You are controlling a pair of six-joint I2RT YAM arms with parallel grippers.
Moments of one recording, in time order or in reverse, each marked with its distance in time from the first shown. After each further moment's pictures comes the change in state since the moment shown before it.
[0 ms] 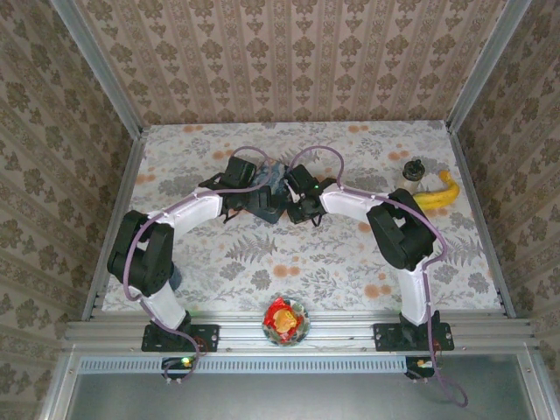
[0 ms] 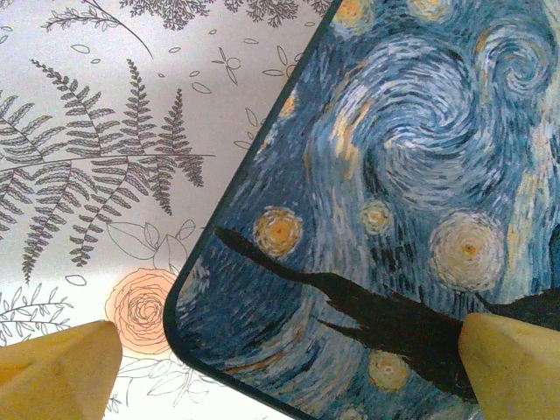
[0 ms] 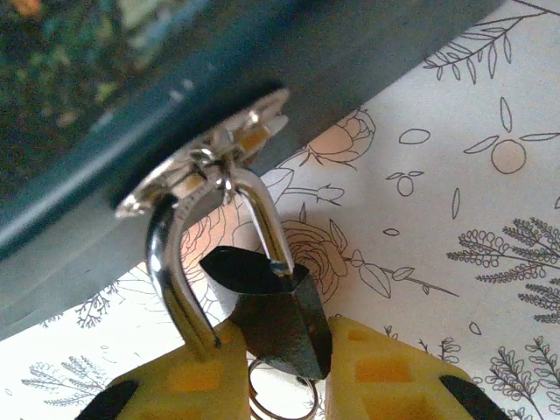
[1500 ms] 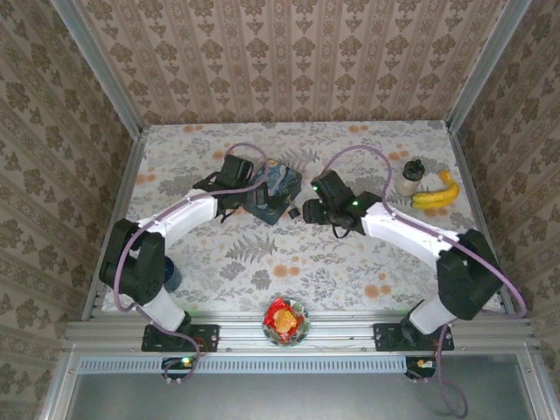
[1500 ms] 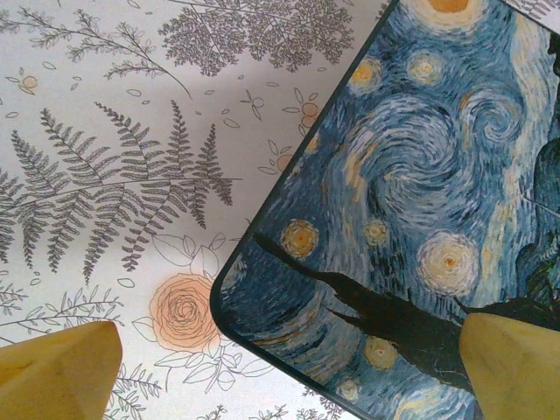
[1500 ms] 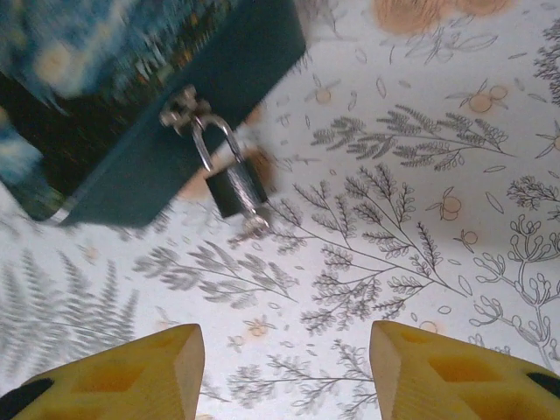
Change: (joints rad) left arm -0.002 -0.072 -0.006 -0.019 -0.056 0.018; right arm 0.027 -0.479 -0.303 -0.016 0.124 0.249
